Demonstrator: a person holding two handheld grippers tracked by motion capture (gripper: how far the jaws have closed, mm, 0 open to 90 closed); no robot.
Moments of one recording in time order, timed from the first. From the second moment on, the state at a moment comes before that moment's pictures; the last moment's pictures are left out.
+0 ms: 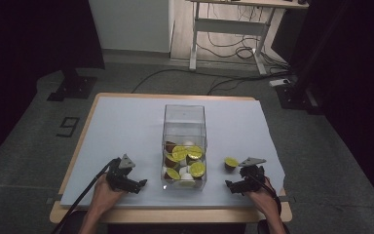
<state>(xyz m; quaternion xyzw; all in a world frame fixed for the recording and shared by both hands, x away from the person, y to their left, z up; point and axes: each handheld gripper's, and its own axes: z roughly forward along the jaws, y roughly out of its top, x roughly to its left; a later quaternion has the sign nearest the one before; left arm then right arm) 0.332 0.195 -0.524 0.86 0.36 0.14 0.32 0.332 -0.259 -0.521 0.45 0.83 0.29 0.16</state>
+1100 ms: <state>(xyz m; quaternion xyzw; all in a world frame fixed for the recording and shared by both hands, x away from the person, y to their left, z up) 0.297 0.170 -0.483 0.85 0.29 0.11 0.42 0.311 -0.230 -0.481 0.38 0.83 0.38 0.17</state>
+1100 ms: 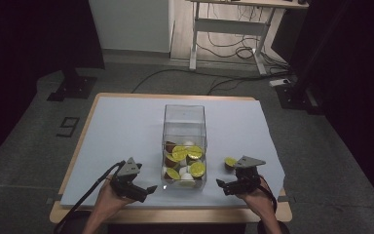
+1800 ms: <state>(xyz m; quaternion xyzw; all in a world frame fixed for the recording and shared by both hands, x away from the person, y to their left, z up) 0.299 0.152 -0.480 0.86 0.27 0.12 0.42 0.303 -0.200 -0.475 0.33 0.85 0.40 0.13</state>
